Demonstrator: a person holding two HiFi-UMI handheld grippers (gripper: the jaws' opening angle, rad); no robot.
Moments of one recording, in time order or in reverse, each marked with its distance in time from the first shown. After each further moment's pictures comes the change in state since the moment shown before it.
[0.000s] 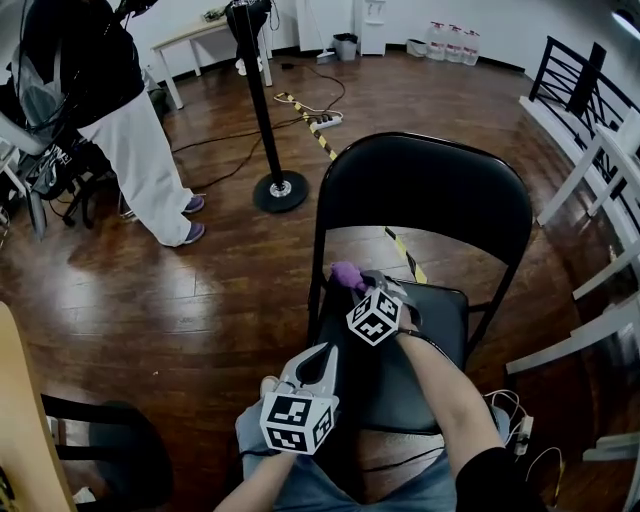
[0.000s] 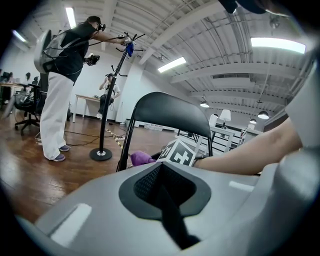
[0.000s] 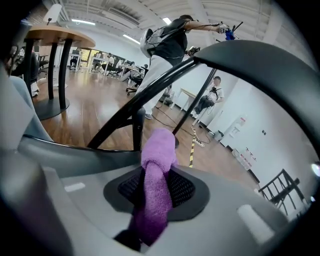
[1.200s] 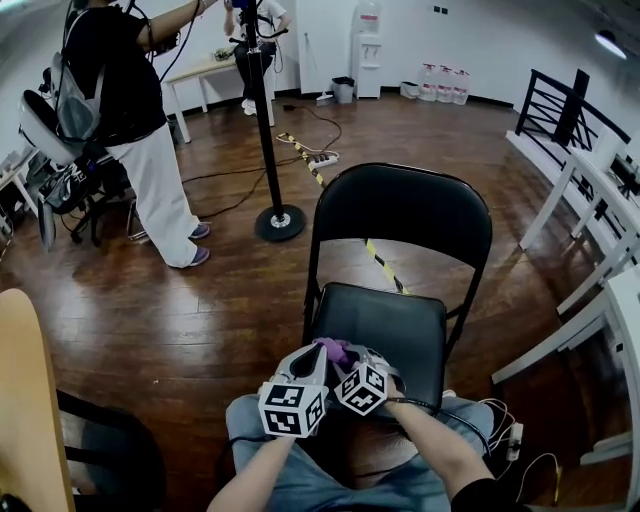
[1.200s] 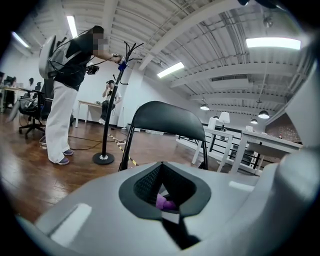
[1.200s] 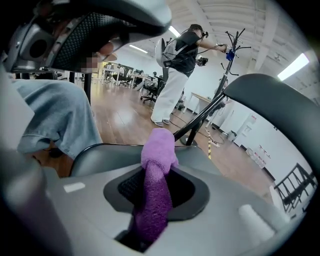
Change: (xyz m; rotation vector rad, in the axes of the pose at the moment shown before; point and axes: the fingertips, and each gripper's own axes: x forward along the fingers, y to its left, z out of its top) left arm -0.047 -0.023 -0.002 0.022 -0.047 0.028; right arm -0.124 0.163 -0.026 0.022 -0.067 0.145
